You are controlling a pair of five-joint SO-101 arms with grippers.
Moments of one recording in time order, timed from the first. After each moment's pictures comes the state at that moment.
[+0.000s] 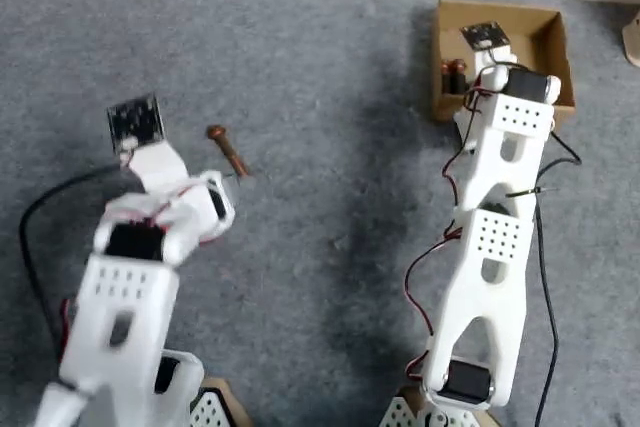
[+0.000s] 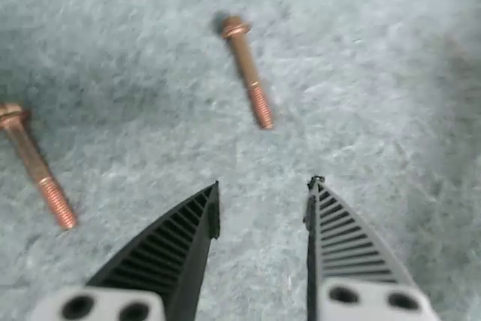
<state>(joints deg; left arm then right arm) -0.3 -41.5 50.3 54.5 28.0 9.5 73.4 -94.1 100.1 29.4</state>
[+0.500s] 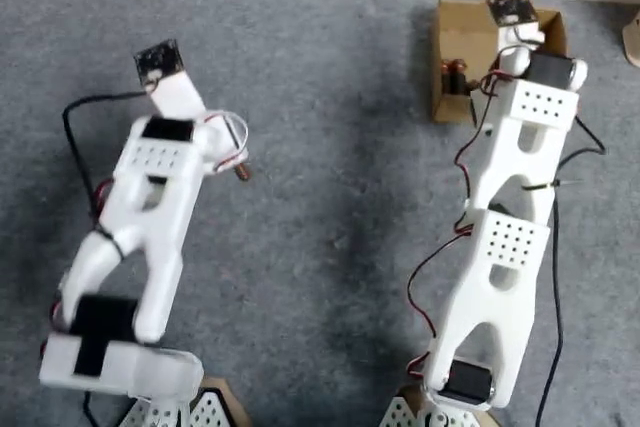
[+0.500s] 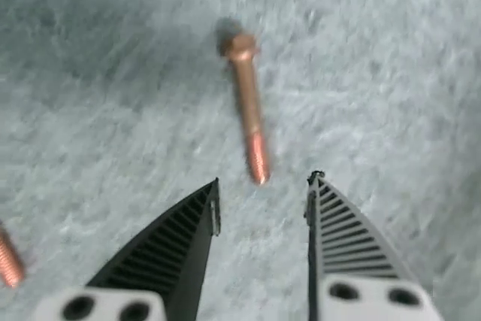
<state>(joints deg) -0.6 0.0 18.3 54.9 36.0 10.8 57.5 -83.5 100.1 26.5</state>
